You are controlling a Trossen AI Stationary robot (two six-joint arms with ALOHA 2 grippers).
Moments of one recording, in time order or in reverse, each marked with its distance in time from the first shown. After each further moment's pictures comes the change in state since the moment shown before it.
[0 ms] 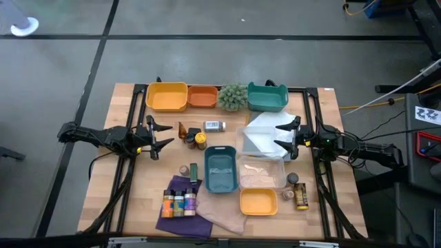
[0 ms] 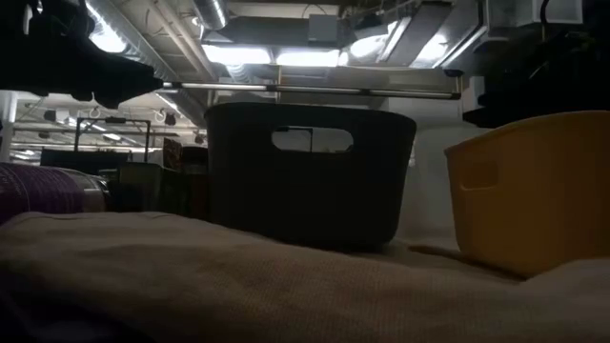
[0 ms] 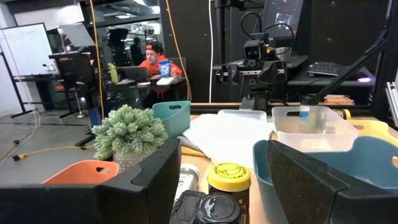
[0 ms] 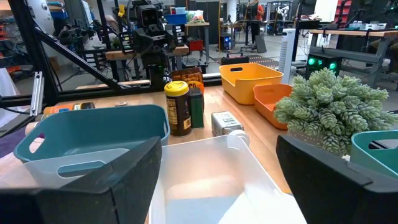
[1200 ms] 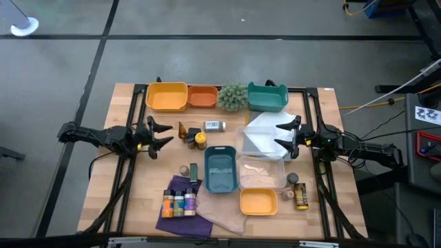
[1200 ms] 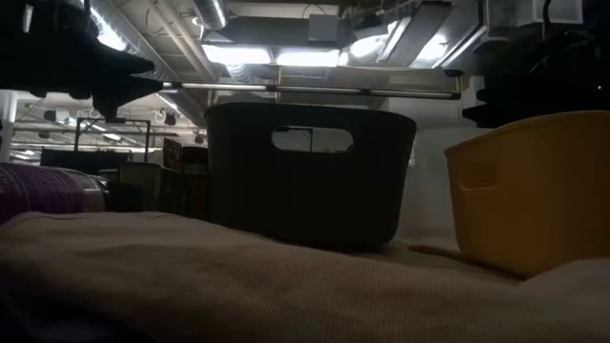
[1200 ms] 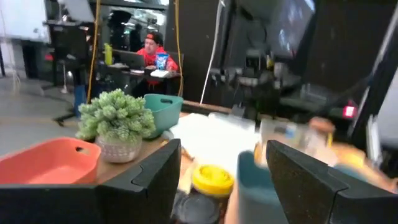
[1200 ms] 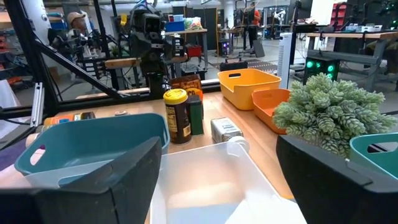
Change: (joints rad) left arm 0.000 0.000 0.000 0.042 -0.020 -0.256; right arm 0.000 0.000 0.000 0.040 0.000 0.018
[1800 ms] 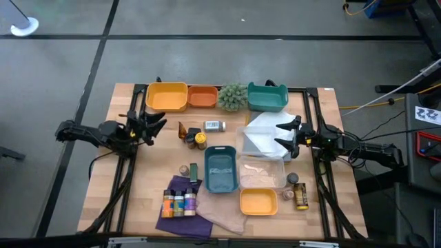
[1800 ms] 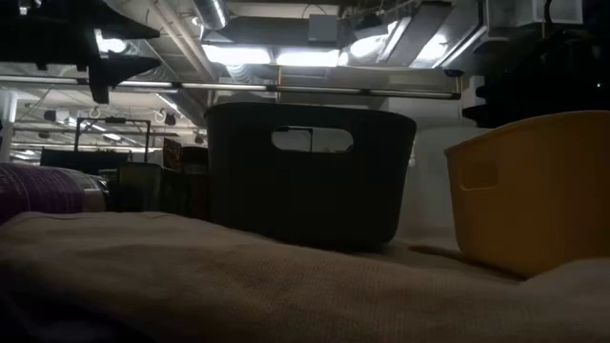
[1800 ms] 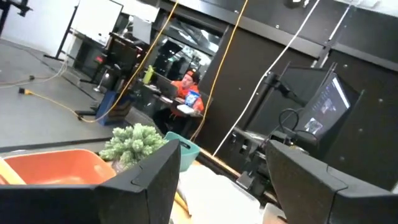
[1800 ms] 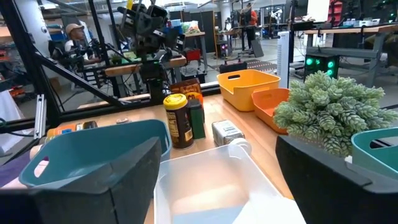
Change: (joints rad) left arm 0.000 0.076 0.099 0.134 -0.217 -0.171; right arm 0.000 0.000 0.000 0.011 0.009 0.054
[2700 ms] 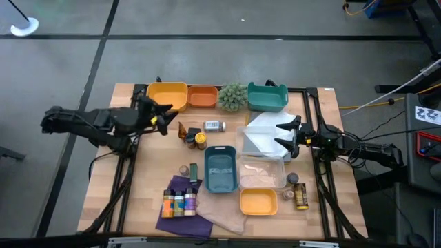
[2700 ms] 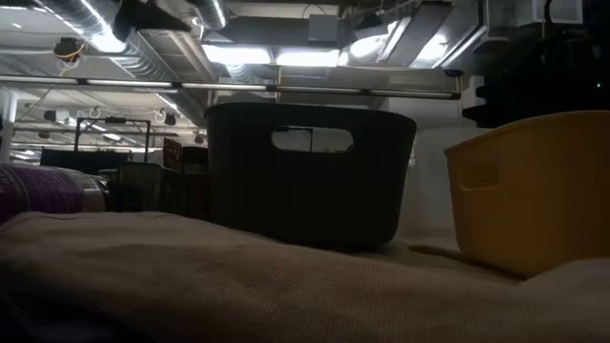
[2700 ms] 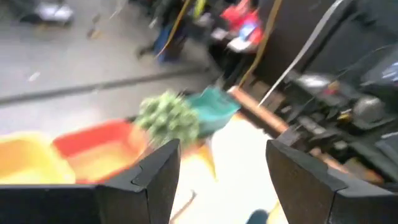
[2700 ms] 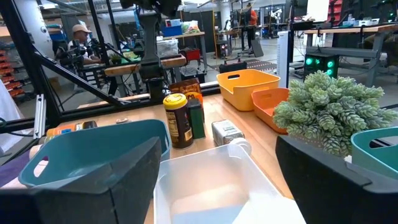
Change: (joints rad) left arm 0.060 0.649 0.733 -0.707 -0.044 -0.334; right arm 0.000 0.000 0.000 -0.001 0.002 0.000
